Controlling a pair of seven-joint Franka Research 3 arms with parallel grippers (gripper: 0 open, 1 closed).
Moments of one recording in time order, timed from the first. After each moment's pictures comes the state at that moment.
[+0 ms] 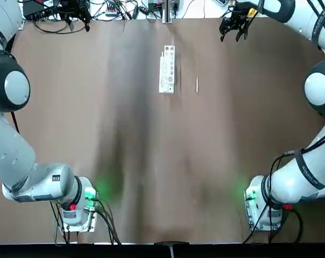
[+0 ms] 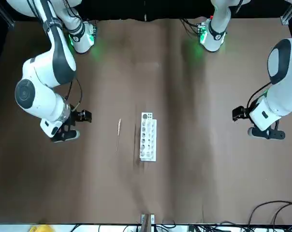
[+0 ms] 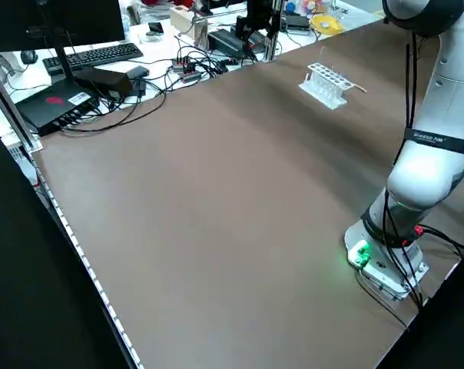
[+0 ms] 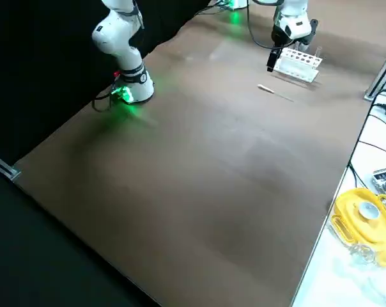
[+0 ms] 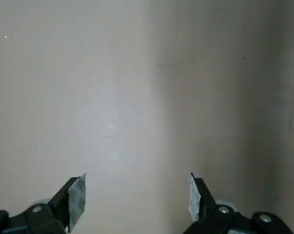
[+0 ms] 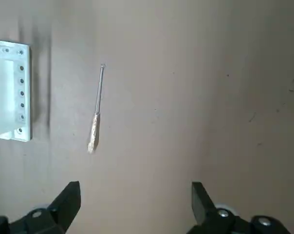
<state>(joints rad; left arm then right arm) 0.04 0.25 -0.15 -1.58 0.03 1.74 0.00 0.16 0.32 0.10 -1.65 0.11 1.88 0.10</state>
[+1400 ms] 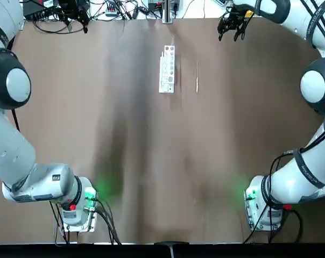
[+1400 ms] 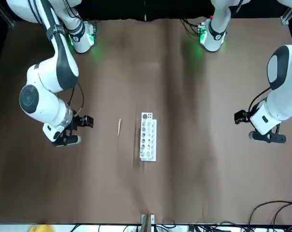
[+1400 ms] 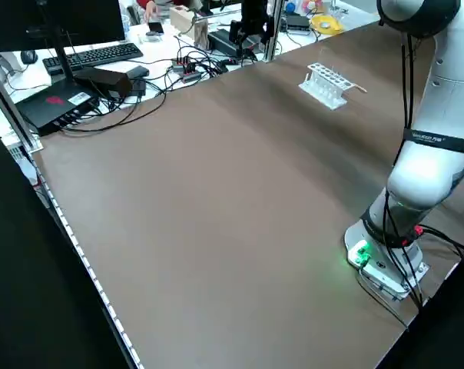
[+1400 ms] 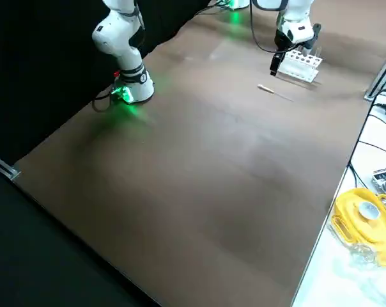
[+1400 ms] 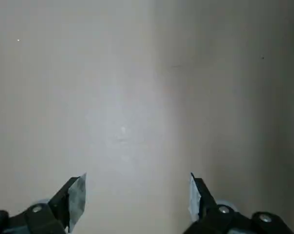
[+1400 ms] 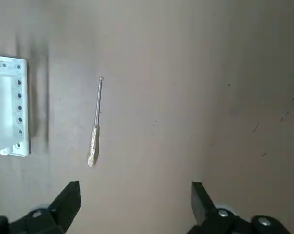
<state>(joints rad) 0.05 0.27 -0.15 -1.58 0.07 1.76 0.01 0.18 0.35 0.09 -1.63 0.11 1.93 0.12</state>
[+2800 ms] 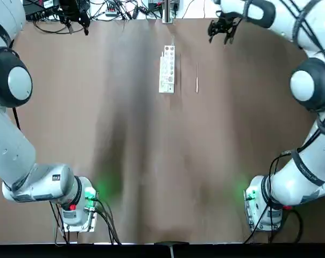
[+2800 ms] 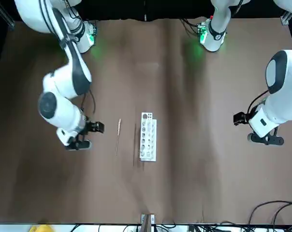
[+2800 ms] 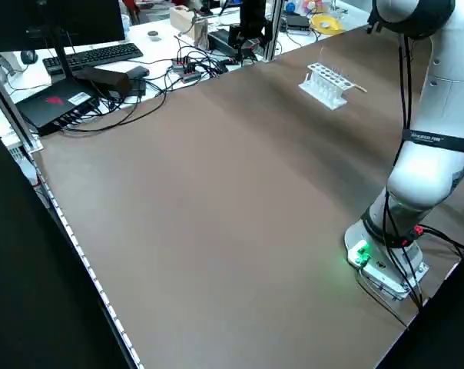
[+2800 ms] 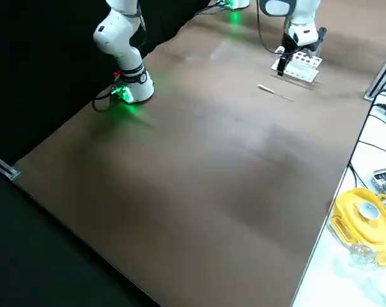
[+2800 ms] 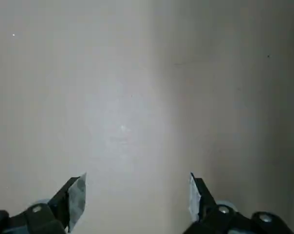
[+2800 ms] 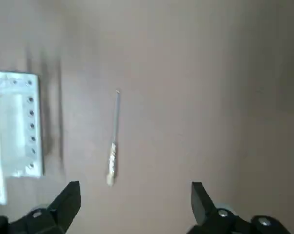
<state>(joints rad) 0.05 0.30 -0.15 -1.57 0.07 1.76 0.01 0.24 0.45 0.09 -1.58 0.11 2.01 0.24</state>
